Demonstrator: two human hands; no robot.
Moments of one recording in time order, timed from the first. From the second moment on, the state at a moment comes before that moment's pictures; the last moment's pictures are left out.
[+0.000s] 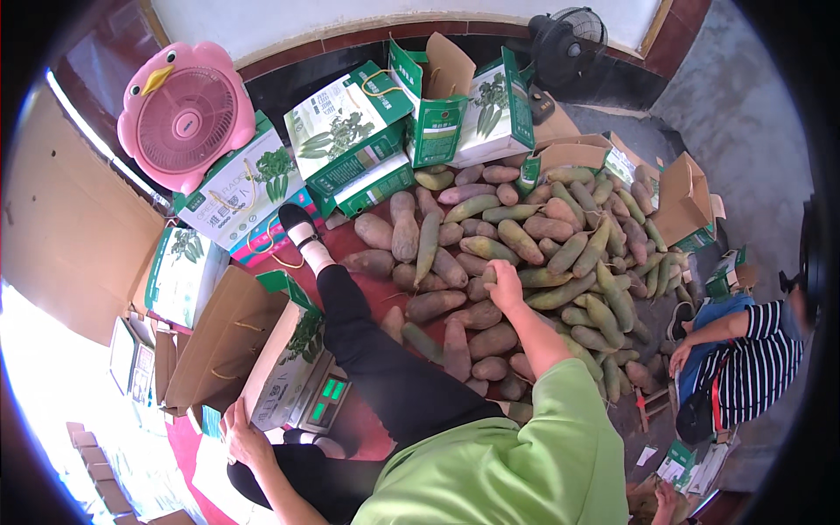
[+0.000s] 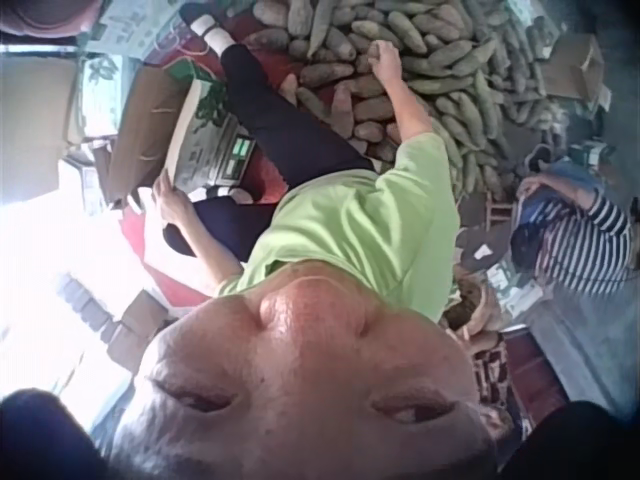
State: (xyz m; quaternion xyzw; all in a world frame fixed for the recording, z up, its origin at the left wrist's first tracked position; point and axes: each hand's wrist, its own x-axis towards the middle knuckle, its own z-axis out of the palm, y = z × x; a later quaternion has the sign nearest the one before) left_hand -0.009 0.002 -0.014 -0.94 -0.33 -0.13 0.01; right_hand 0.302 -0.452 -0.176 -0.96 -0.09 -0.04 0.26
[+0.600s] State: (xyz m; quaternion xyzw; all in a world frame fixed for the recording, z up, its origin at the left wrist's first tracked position) left_hand -0.014 0.002 -0.007 -0.93 -0.35 -0.15 -0.01; right_hand 0.252 -0.178 0.067 -0.54 -0.35 0.08 0.76
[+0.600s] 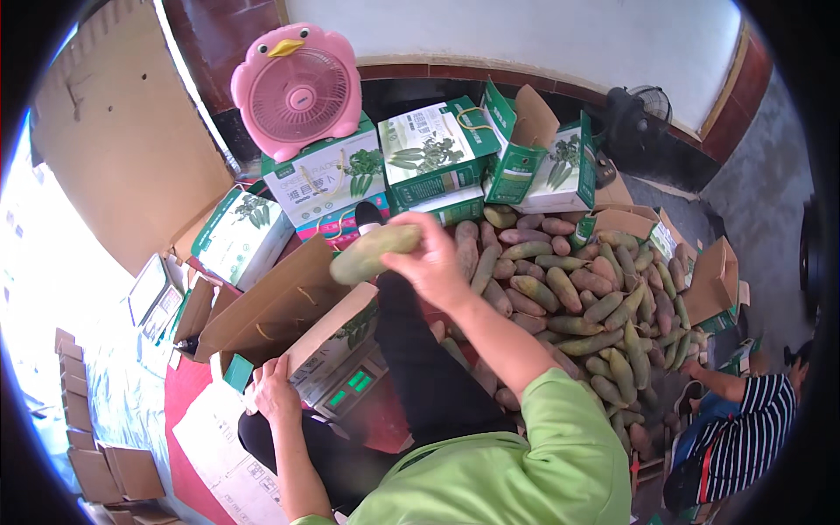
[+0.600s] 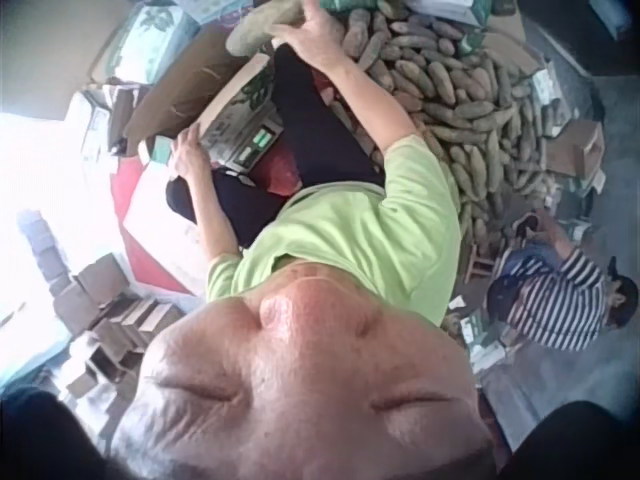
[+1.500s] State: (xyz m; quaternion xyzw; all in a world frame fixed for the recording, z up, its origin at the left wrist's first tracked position) left_hand -0.011 0.006 -0.012 -0.94 -0.32 -0.11 0.00; right_hand 0.236 -0.260 -0.124 -0.85 -0.29 0.01 0.44
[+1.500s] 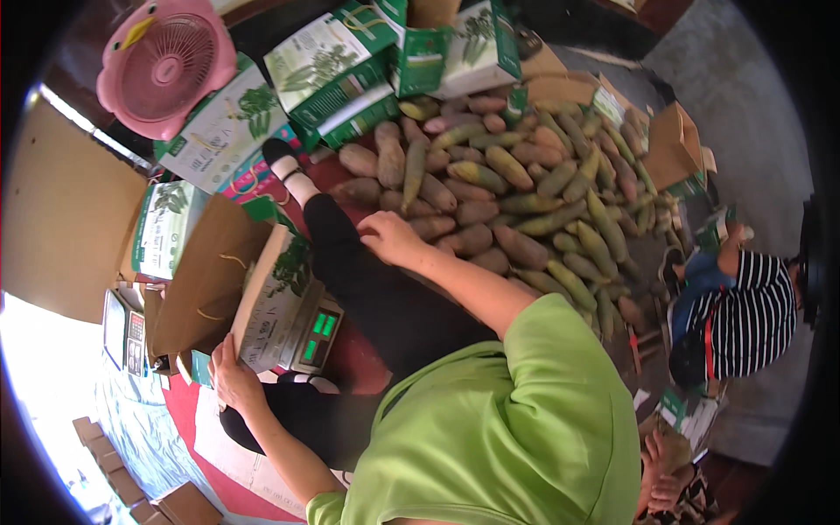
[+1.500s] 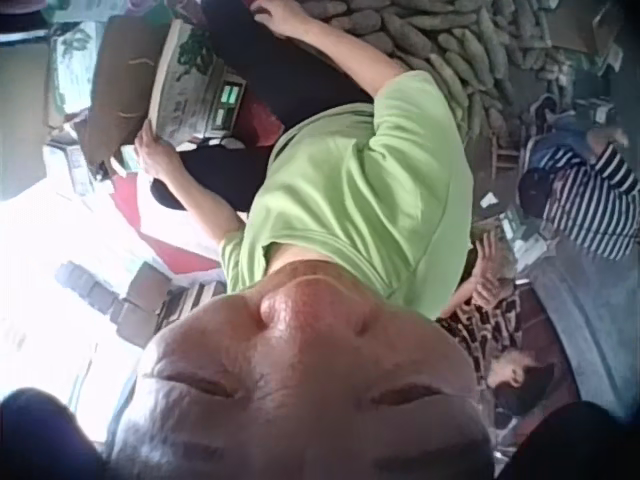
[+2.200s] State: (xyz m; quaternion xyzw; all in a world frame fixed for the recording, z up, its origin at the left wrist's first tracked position) left_hand -0.012 0.009 -0.024 -0.94 -0.33 -0.10 0.02; right_hand 0.318 -0.594 -0.214 -0.58 0.49 -0.05 0.65
